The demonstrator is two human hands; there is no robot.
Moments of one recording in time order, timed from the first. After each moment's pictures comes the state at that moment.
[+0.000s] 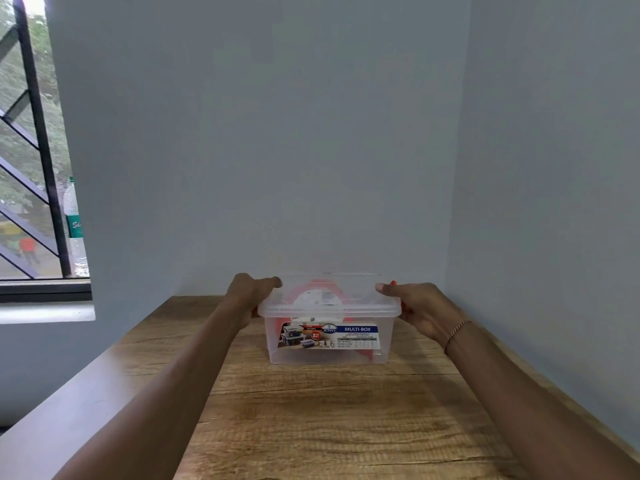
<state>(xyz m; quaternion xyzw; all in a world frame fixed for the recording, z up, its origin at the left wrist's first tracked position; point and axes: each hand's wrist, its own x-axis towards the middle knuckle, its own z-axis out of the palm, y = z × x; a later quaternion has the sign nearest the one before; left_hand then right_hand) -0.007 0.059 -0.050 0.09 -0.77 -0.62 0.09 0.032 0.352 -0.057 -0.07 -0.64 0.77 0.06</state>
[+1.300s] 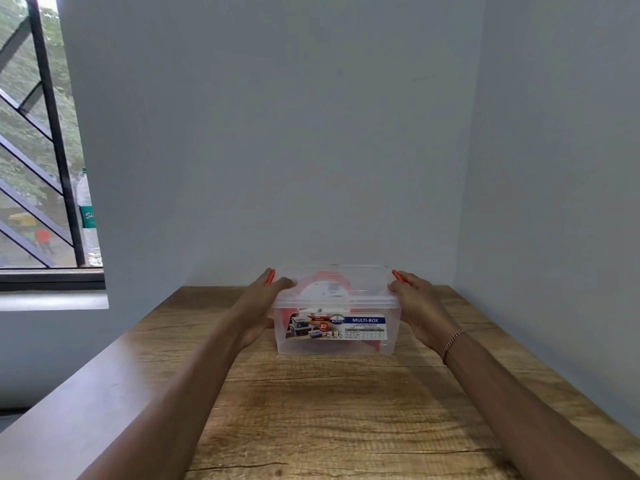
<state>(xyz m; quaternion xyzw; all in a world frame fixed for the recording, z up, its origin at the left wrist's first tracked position) 0.026 0.055 -0.076 -0.06 -0.68 -0.72 -0.04 0.038 0.329 -0.078 -0.03 -0.71 0.69 0.15</state>
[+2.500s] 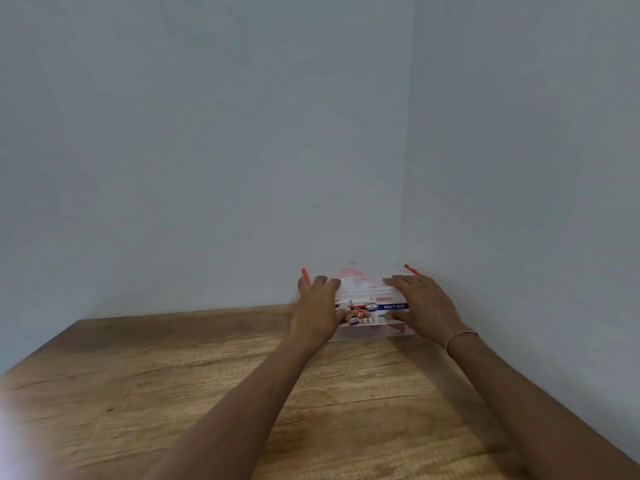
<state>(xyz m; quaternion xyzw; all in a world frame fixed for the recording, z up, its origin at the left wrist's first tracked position) -0.050 0.268 -0.085 -0.25 -0.92 -0.19 0.22 -0.014 0.497 -0.083 0.04 -0.95 0.00 0.31</state>
